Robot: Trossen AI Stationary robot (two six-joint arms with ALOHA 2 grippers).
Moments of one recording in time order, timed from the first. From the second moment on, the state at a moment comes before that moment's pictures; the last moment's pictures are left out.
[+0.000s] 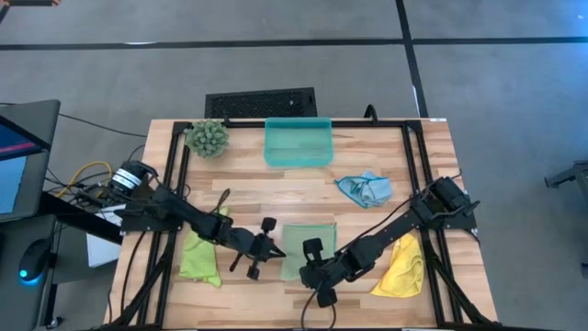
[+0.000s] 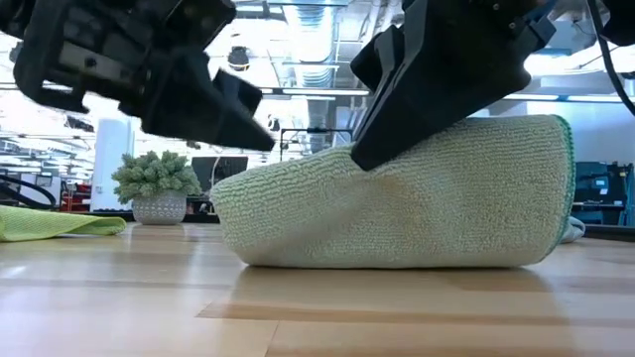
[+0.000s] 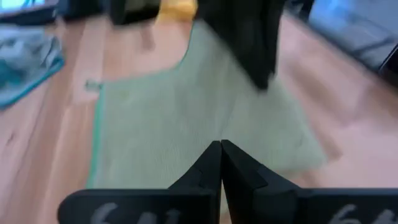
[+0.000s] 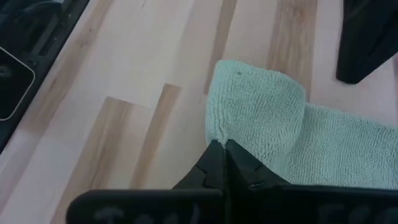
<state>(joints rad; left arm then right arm) -0.41 1.72 0.64 0.63 -0.15 0.04 0.56 1.96 1.29 -0.25 0.23 0.13</state>
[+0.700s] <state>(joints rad) -0.42 1.93 0.88 0.40 0.06 0.03 0.59 1.96 1.29 -0.30 0.23 0.17</state>
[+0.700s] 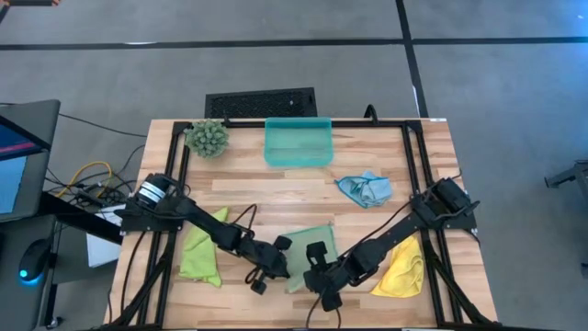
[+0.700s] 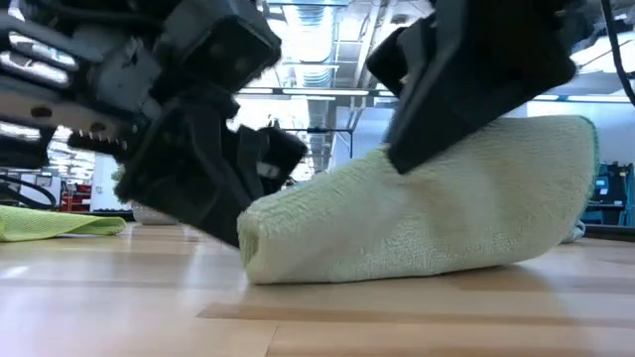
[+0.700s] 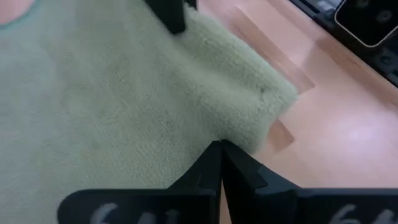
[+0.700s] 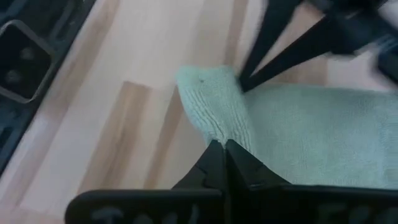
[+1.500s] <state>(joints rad) -0.41 1.99 0.90 0.39 -0.27 0.04 0.61 1.90 1.29 -0.39 0.36 0.27</state>
